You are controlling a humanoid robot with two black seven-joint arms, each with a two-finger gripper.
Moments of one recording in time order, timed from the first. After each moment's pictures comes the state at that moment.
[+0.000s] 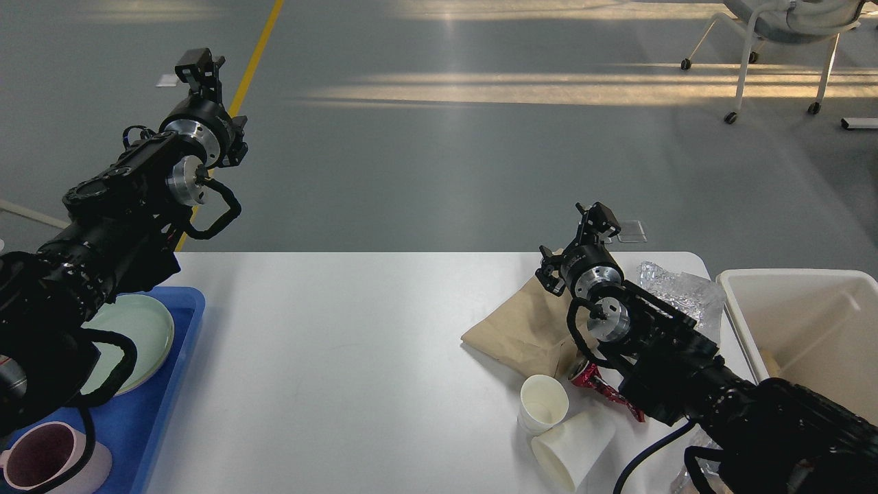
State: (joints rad) left arm -1.20 0.17 -0.42 -0.22 0.01 0.03 -0.08; right arm 0.79 0.06 0.64 0.34 0.05 0.00 0.26
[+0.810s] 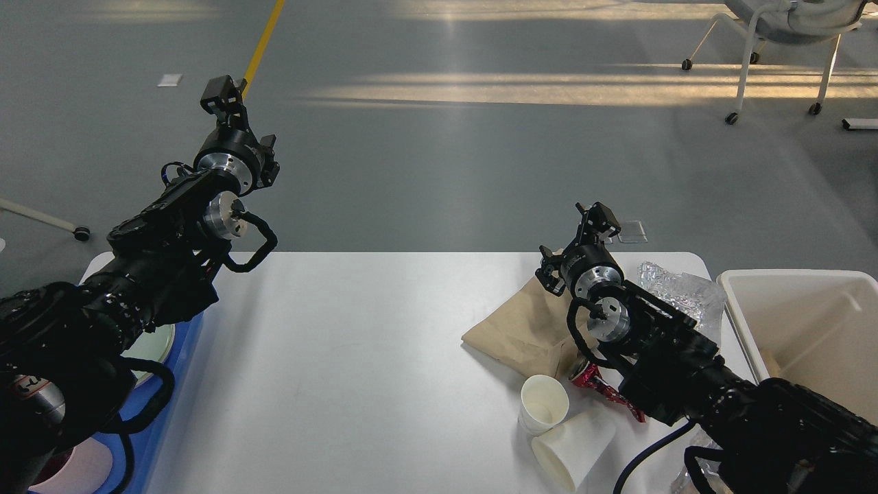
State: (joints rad) left arm -1.12 0.08 -0.51 -0.22 -0.02 0.03 -0.23; right arm 0.79 0.06 0.64 0.34 0.05 0.00 0.26
